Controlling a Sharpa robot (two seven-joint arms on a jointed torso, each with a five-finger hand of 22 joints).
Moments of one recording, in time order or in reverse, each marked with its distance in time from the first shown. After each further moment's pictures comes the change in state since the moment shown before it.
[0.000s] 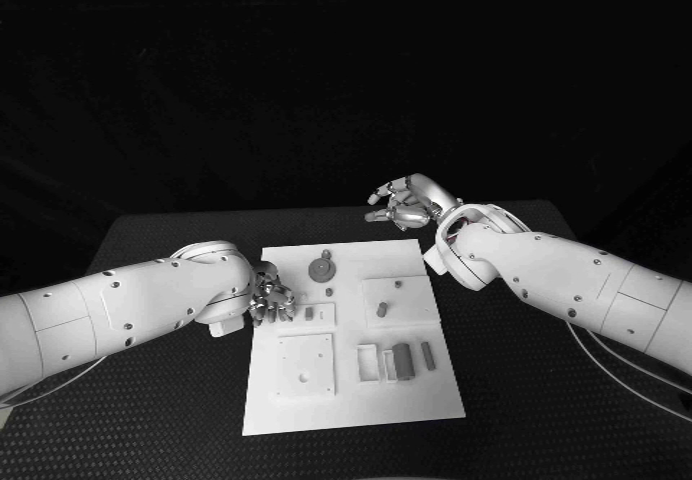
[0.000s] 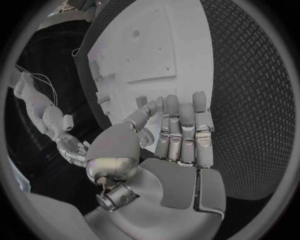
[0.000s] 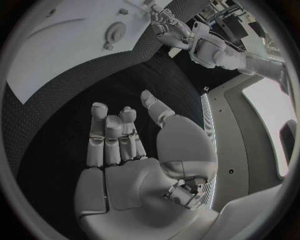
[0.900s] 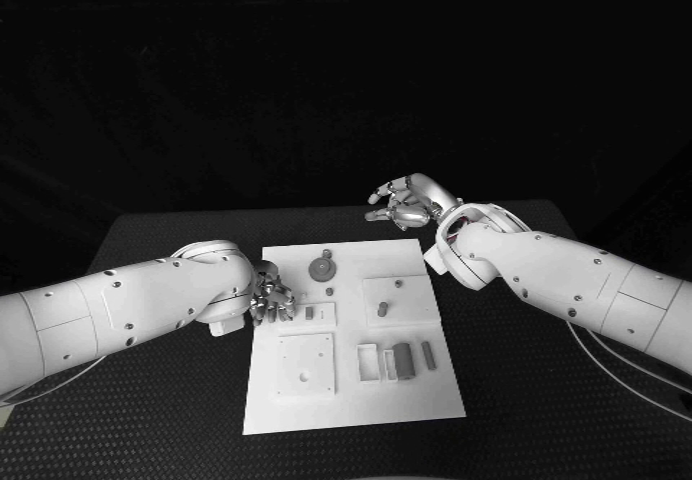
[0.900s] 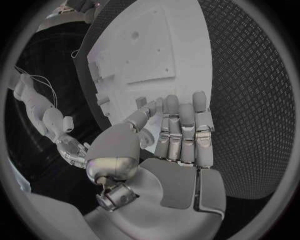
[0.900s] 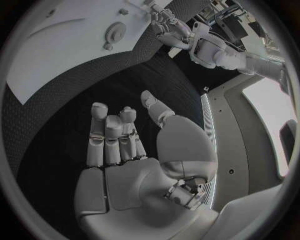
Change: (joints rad) left arm 0.000 0.001 0.000 0.002 -0.011 0.007 -0.002; left_hand 0.000 0.000 0.000 0.000 -0.007 0.005 0.001 0.000 -0.003 0.003 -0.003 0.000 0.000 0.003 -0.003 0.000 -0.001 0.000 0.004 0.000 0.000 0.000; right arm 0.000 0.002 0.000 -0.002 0.000 0.002 0.000; right_hand -0.004 0.004 0.000 0.000 0.000 -0.002 -0.002 0.000 0.000 0.000 0.000 0.000 -0.001 -0.001 0.001 0.000 0.000 0.000 -0.002 0.002 0.000 0.000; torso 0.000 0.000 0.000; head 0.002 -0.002
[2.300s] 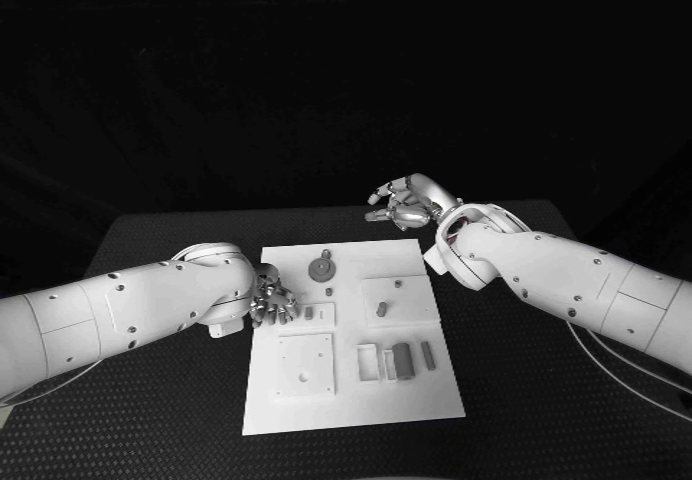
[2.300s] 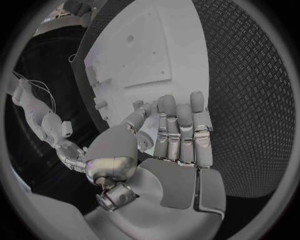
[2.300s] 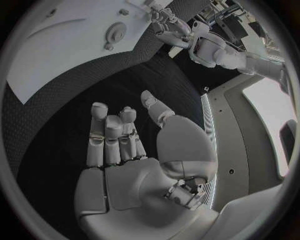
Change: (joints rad) left arm -0.005 0.008 -0.003 -0.008 -0.032 0.018 -0.002; left_hand -0.078 -0.079 -0.087 0.053 -0.067 0.007 -0.007 0.012 -0.003 0.020 -0.013 0.000 0.006 0.020 -0.020 0.000 0.000 0.000 0.009 -0.006 0.000 0.001; right arm 0.000 -0.001 0.000 0.000 0.000 0.001 0.000; right_hand 0.000 0.000 0.000 0.000 0.000 0.002 0.002 0.000 0.000 0.000 0.000 0.000 -0.001 -0.002 0.002 0.000 -0.001 0.000 0.003 -0.003 -0.004 0.000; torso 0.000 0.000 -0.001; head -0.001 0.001
